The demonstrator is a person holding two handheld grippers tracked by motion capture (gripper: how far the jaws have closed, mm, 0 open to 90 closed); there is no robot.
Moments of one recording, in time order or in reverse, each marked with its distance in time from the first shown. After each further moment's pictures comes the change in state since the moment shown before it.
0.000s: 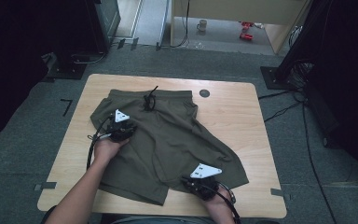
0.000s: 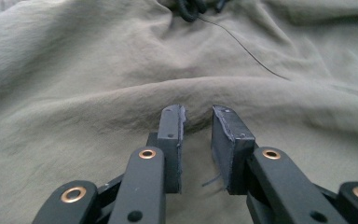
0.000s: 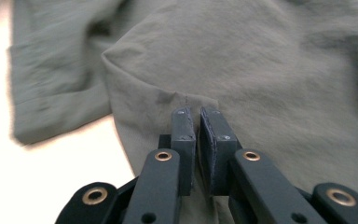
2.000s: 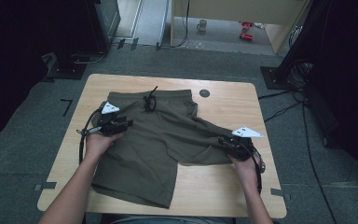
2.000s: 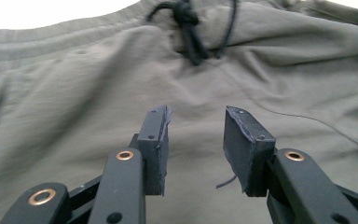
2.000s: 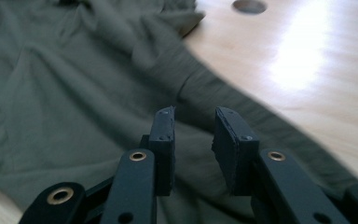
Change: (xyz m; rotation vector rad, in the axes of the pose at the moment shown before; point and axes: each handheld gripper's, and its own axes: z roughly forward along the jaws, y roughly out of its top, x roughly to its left) left arm 0.016 0.021 -0.034 -0.040 -0.099 -0.063; right arm -0.142 0.031 -0.052 -0.133 -0.332 0.187
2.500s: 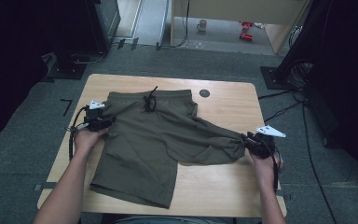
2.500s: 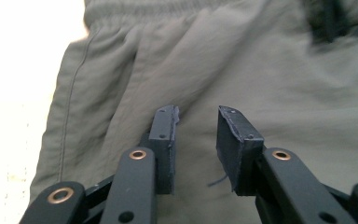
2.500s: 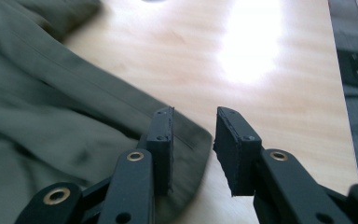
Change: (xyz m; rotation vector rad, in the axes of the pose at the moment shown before) left arm 0.063 -0.013 0.004 0.033 0.153 -0.067; right arm -0.065 -0.012 -0.022 0.000 -0.191 0.094
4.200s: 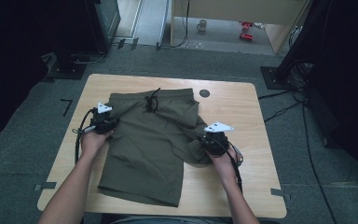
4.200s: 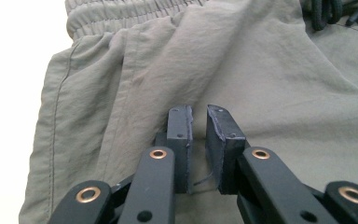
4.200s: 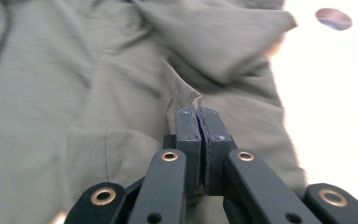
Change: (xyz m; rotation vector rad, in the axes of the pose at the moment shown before) left arm -0.015 -0.009 0.016 0.003 0.040 0.055; right arm 0.137 0.031 0.032 0.056 0.242 -0.190
